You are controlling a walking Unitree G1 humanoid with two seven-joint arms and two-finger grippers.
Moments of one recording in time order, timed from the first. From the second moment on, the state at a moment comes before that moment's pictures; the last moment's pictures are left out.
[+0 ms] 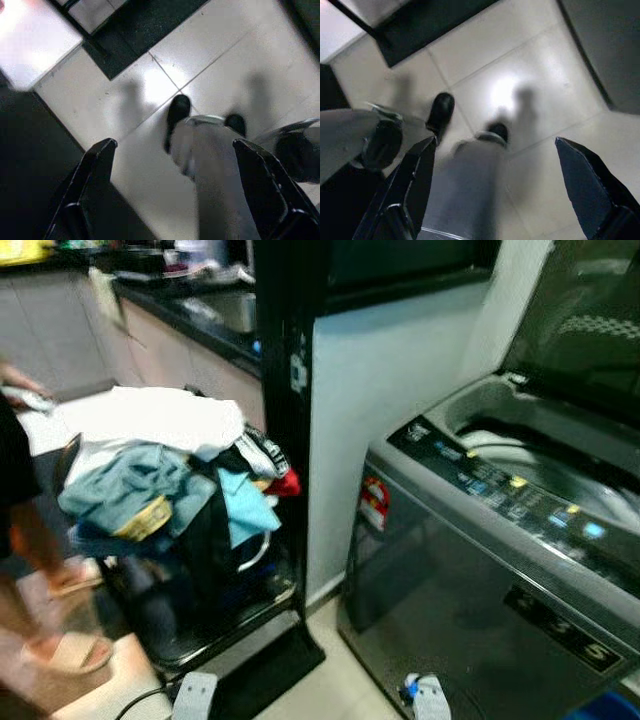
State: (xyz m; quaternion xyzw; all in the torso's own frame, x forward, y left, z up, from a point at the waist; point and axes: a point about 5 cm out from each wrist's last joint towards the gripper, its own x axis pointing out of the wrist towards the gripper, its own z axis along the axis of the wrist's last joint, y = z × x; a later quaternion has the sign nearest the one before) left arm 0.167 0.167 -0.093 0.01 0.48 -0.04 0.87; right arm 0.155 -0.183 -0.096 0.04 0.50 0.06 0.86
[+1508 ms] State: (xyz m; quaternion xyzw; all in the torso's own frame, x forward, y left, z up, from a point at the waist) left arm 0.170 0.168 -0.092 0.02 0.48 -0.06 0.87; right arm 0.336 -0.163 0.131 0.21 -0.13 0.23 0.94
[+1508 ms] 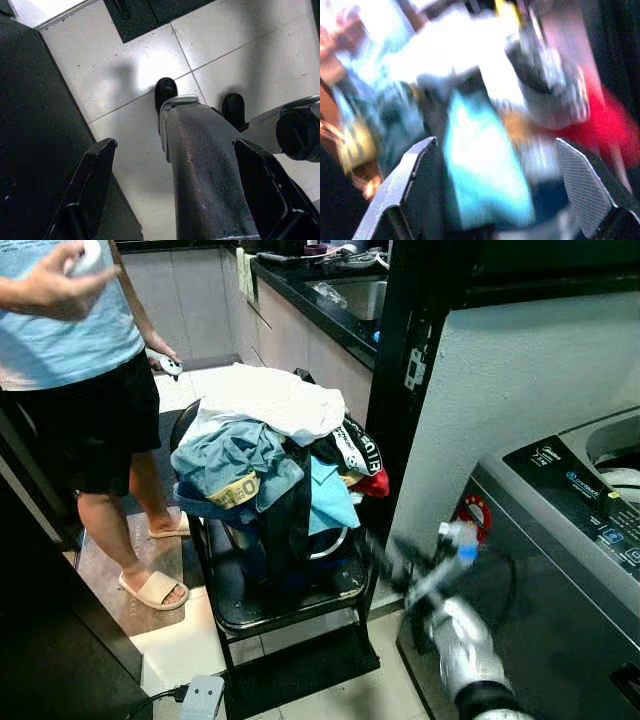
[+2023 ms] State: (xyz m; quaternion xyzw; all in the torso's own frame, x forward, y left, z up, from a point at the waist) left arm 0.175 0.165 -0.090 0.02 0.48 -0.06 0.88; right arm 0.337 -0.143 0.180 0.16 -0.21 0.26 0.93
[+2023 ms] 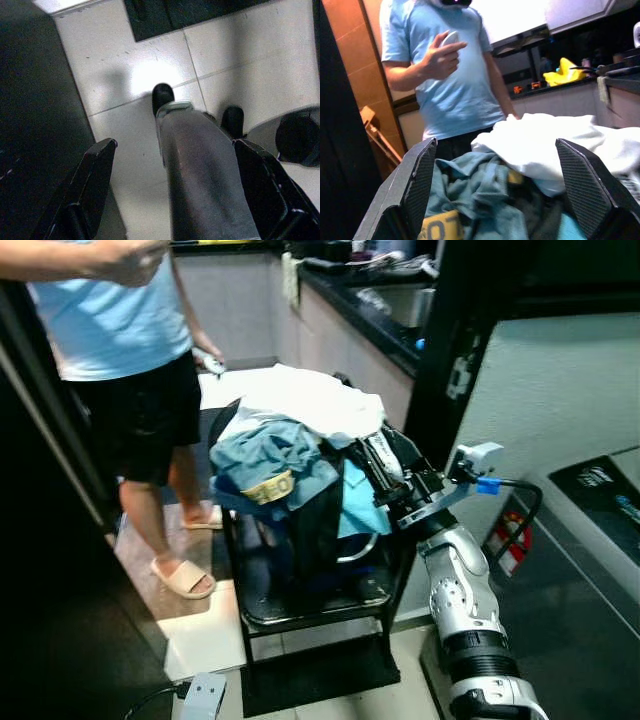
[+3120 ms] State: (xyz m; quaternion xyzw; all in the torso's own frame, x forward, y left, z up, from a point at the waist) left arm 0.170 0.159 -0.091 0.00 0.48 -0.10 0.87; right arm 0.343 -0.122 0.215 0.08 -0.21 0.19 0.96
